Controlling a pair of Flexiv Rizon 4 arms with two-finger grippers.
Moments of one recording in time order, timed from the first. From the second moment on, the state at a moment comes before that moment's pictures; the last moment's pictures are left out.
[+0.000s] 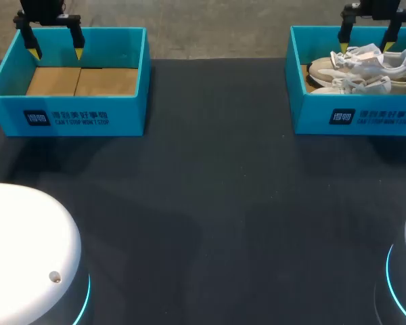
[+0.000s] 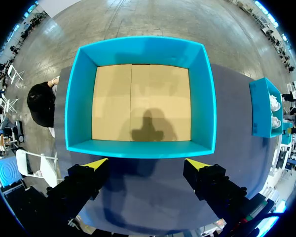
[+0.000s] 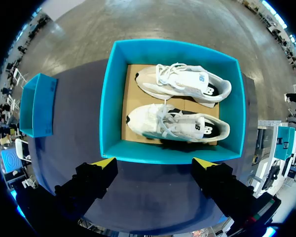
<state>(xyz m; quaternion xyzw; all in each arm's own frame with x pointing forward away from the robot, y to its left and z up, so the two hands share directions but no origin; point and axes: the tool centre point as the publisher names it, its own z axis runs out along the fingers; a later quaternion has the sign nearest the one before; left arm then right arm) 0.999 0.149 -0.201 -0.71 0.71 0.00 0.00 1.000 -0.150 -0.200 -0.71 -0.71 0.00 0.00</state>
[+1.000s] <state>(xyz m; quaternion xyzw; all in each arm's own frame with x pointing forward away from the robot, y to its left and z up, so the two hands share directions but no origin) 0.999 0.149 -0.201 -0.71 0.71 0.00 0.00 1.027 -0.233 -0.224 -0.77 -0.63 -0.02 -0.03</state>
